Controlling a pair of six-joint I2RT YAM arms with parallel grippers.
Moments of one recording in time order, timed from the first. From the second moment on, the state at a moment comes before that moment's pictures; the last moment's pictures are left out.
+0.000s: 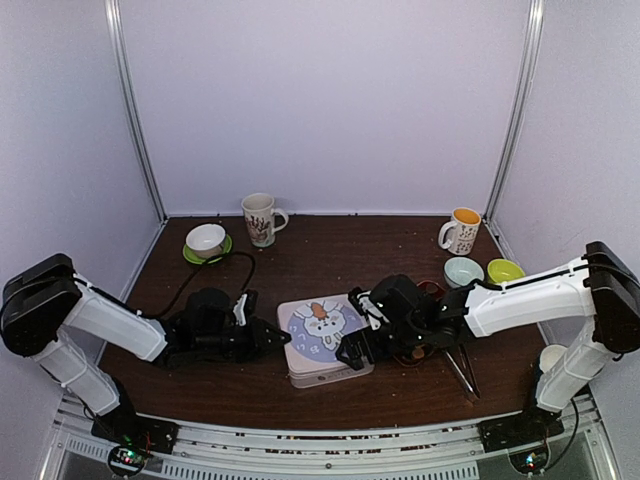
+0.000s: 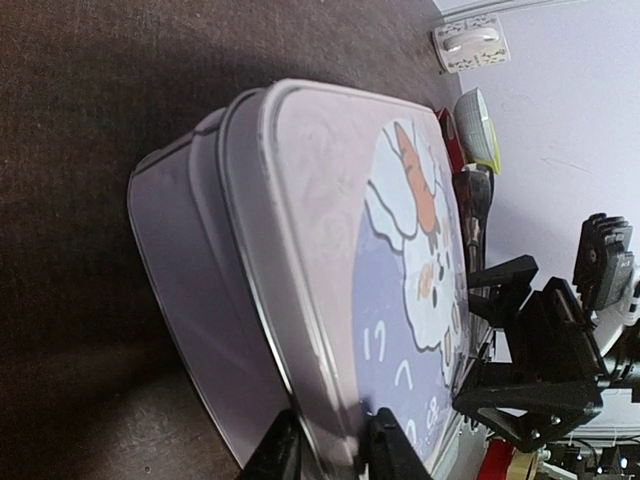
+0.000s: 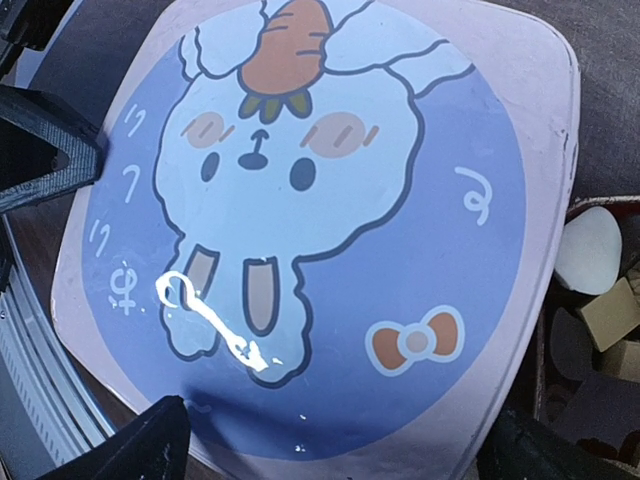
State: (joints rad) left arm -0.86 1.55 0.41 0.59 0.25 -1.09; right arm 1.04 1.57 0.85 -0.16 -0.04 0.55
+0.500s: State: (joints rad) left arm -0.88 1.41 0.53 0.14 0.23 -1.01; right arm 1.10 1.57 0.84 -0.12 -0.11 0.60
